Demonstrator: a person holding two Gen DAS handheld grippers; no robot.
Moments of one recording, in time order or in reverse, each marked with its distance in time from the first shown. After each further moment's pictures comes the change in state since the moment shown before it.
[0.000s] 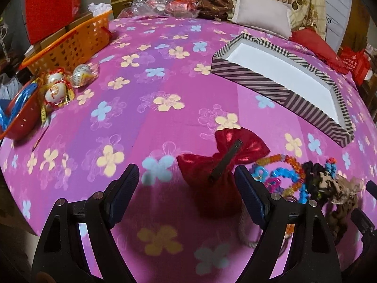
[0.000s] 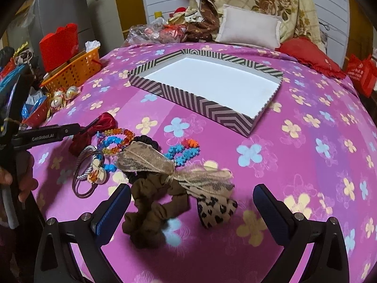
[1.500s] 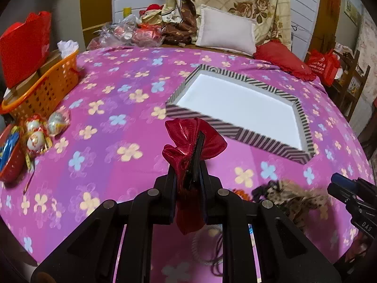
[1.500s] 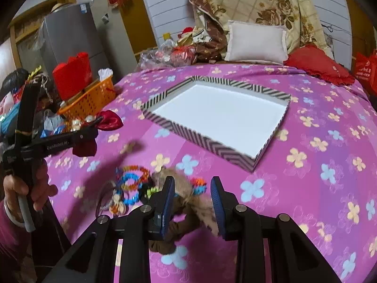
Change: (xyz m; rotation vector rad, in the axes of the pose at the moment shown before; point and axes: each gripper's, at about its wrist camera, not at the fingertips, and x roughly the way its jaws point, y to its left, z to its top) left arm -0.044 -0.039 0.042 0.104 -0.133 -0.163; right arm -0.025 -0.023 0.034 0.061 -0.122 0.139
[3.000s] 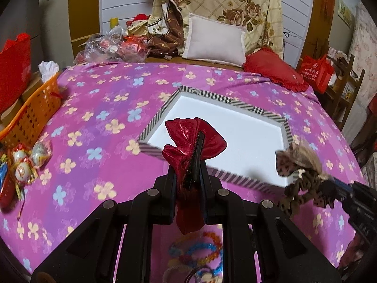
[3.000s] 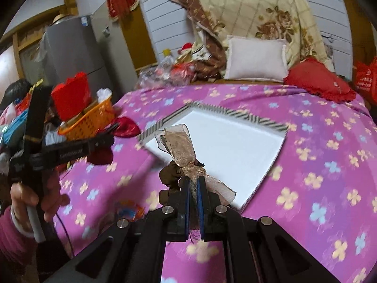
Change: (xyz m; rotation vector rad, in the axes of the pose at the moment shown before) left arm 0.017 -0.035 0.059 0.015 -0.035 -0.044; right arm -0.003 -0.022 0.058 0.008 -0.081 0.010
